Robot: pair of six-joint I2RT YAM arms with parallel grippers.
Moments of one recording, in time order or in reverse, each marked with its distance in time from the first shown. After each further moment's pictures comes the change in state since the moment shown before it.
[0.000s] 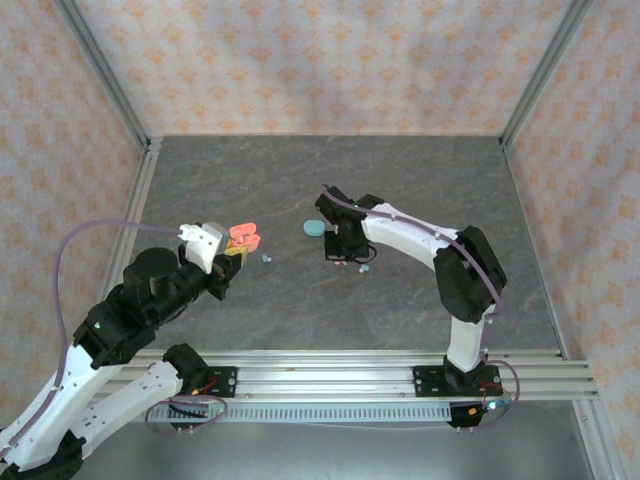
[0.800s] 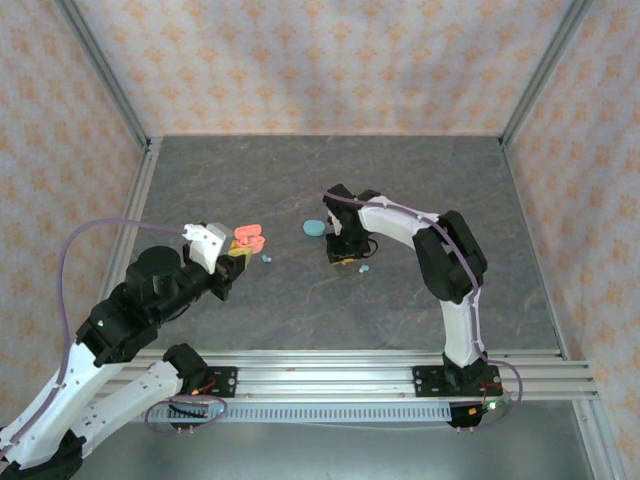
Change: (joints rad) left arm 0.000 0.013 -0.008 0.016 0.040 0.000; right arm -0.100 0.182 0.061 0.024 -0.171 -0.322
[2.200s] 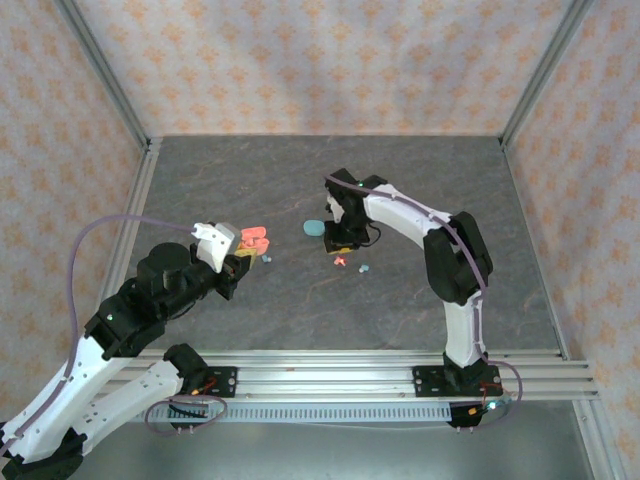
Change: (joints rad) left arm 0.000 0.031 -0.018 0.008 0.008 0.011; right arm -0.024 -0.035 0.122 -0.123 -0.103 -0.009
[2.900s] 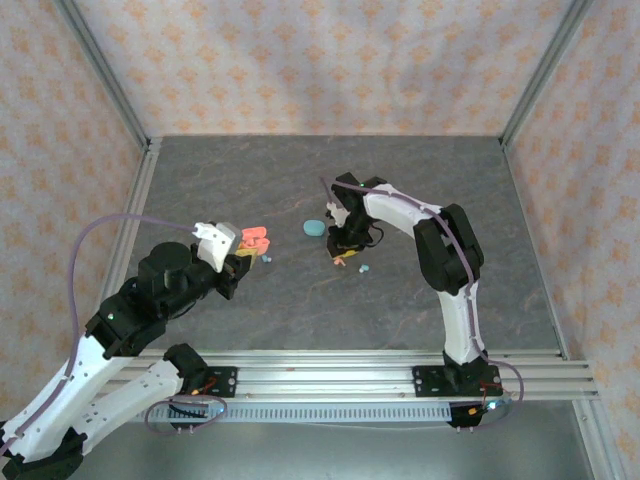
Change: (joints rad) left arm 0.000 0.006 0.000 0.000 -0.001 -0.001; right arm -0.047 0.101 -0.015 0.013 -0.061 -0.189
